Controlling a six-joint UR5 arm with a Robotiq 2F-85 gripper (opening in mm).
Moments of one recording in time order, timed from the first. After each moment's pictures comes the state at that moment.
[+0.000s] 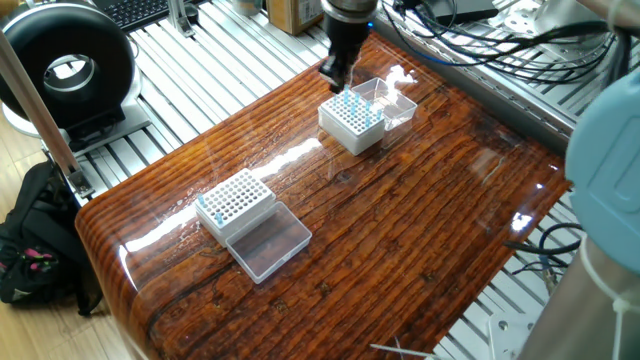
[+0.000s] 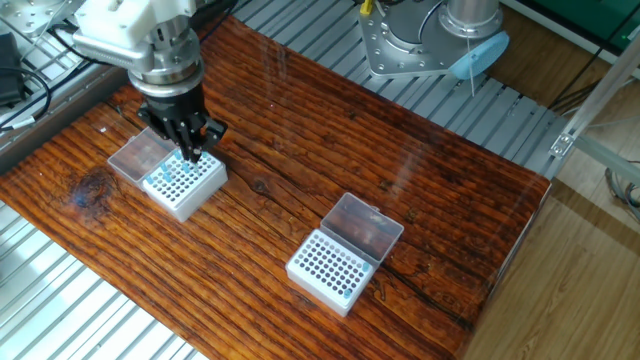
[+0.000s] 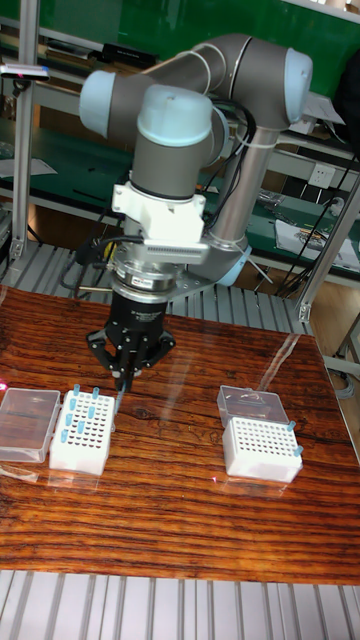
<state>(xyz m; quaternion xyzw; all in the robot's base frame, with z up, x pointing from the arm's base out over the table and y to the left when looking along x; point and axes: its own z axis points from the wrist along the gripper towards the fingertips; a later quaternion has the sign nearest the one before) 0.576 -0.065 0.131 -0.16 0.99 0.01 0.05</state>
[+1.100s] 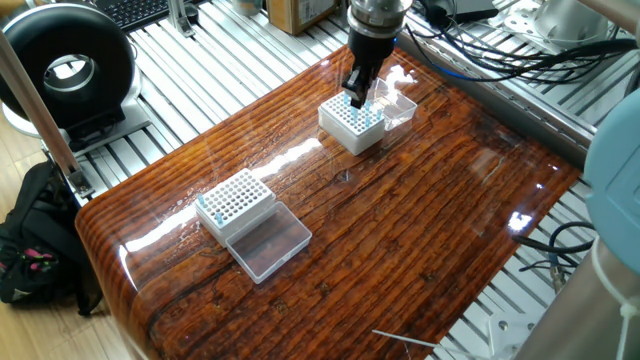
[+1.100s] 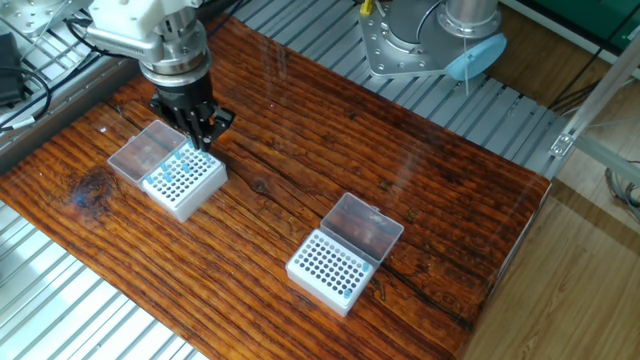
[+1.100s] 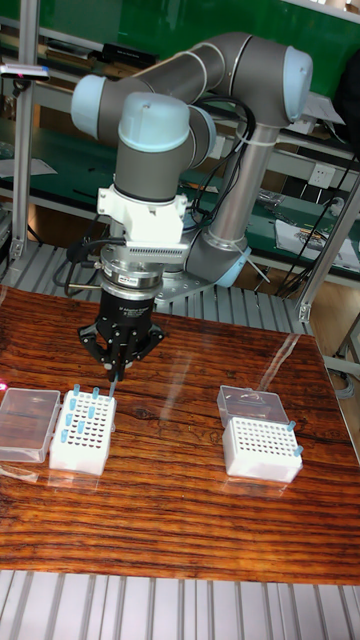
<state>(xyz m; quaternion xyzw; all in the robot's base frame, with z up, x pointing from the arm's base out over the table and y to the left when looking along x) 0.551 -0.073 0.116 -0.16 0.99 0.02 0.03</state>
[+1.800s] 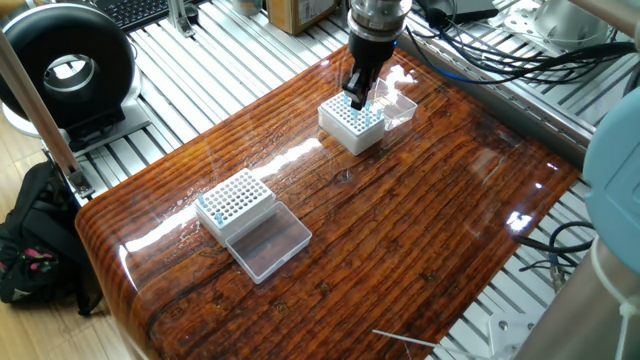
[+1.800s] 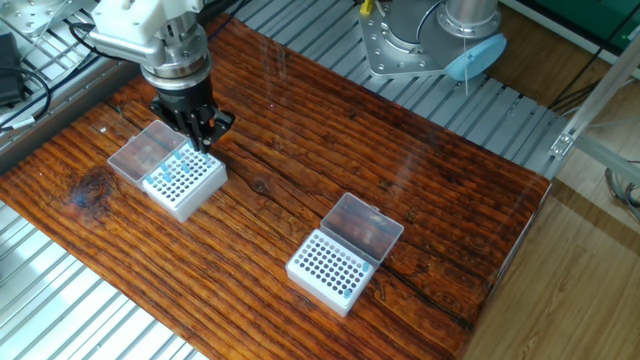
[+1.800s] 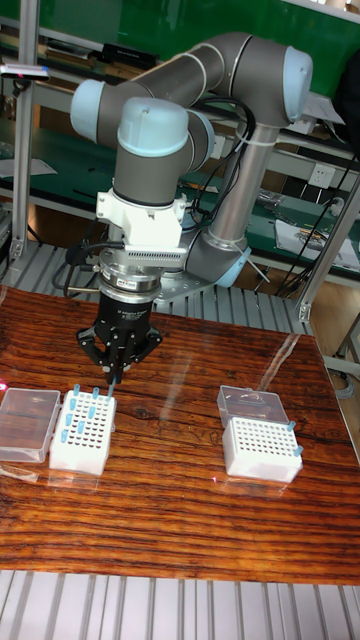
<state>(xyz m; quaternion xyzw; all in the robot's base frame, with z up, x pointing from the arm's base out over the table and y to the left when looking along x) 0.552 -0.076 0.112 -0.16 0.99 0.02 0.03</state>
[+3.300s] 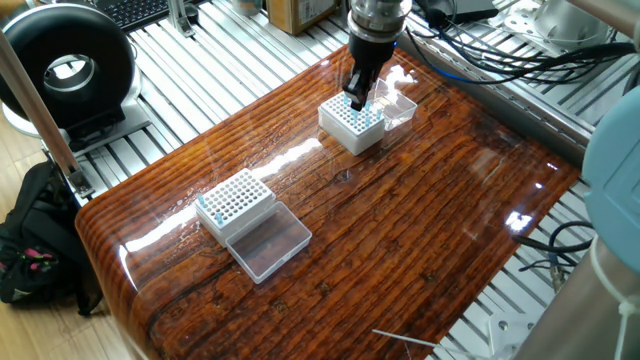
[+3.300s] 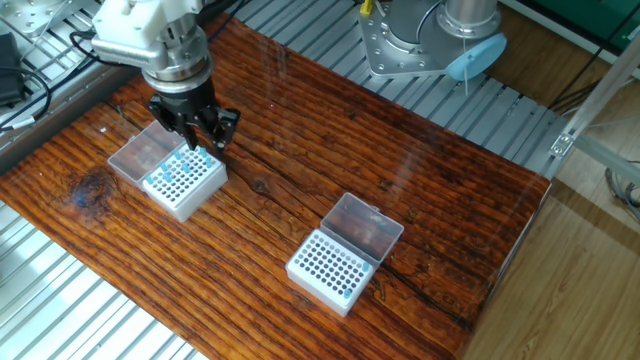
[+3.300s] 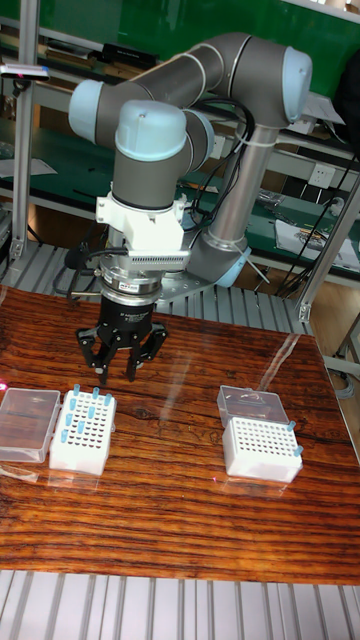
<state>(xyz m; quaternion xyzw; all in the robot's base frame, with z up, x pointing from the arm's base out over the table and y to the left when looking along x) 0.553 -0.062 0.112 -0.19 0.98 0.03 0.02</state>
